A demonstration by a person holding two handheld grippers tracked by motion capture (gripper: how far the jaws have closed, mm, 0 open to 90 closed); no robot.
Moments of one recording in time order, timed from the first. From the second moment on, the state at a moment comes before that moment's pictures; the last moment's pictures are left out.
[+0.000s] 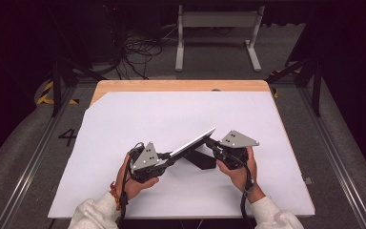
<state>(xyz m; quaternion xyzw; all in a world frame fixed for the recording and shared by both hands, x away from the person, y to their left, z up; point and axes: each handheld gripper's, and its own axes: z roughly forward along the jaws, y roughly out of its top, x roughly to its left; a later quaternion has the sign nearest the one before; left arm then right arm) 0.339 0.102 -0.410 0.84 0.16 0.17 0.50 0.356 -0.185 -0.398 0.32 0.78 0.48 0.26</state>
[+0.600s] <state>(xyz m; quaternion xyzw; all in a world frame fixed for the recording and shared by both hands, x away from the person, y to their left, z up) 0.334 0.092 -0.410 0.84 0.15 0.17 0.49 0.363 -0.182 -0.398 0.32 0.78 0.48 0.24</state>
